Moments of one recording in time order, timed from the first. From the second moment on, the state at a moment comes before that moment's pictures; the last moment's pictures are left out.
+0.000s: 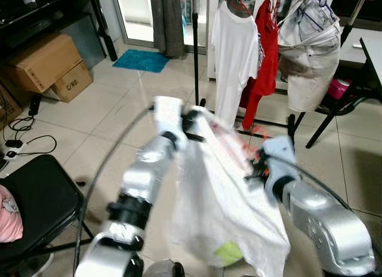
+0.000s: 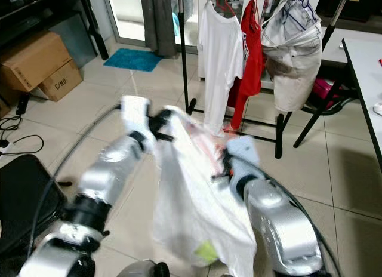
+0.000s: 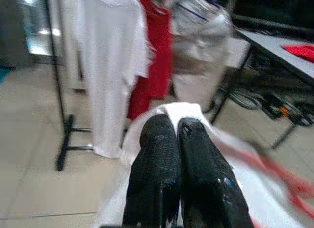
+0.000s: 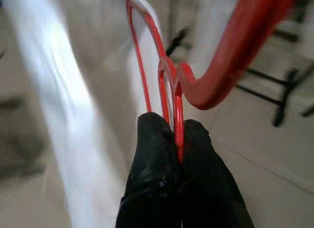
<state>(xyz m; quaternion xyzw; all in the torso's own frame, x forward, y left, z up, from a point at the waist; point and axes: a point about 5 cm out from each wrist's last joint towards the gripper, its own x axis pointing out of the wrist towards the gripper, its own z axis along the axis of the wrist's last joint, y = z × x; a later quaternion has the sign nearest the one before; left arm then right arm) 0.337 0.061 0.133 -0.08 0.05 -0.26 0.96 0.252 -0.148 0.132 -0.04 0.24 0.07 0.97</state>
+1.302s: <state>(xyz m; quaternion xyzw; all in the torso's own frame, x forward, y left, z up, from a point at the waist) 0.332 0.030 0.143 -0.08 0.07 -0.32 0.94 0.273 -0.129 0.132 -0.07 0.19 0.07 0.98</state>
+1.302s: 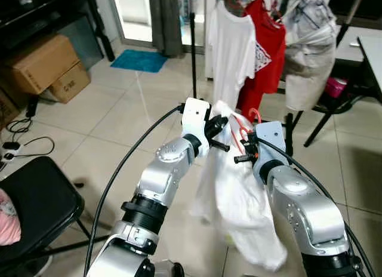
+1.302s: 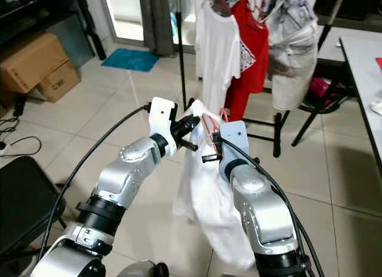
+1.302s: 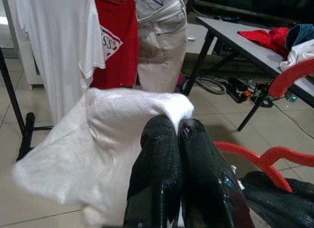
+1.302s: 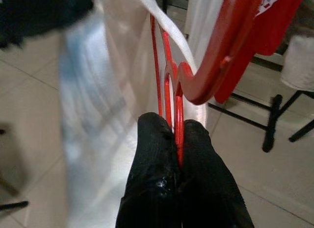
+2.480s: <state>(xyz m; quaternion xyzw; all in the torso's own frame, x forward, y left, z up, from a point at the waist) 0.341 0.113 0.164 0.03 0.06 -0.37 0.93 0.269 -0.141 0.135 -0.06 0.18 0.12 0.98</state>
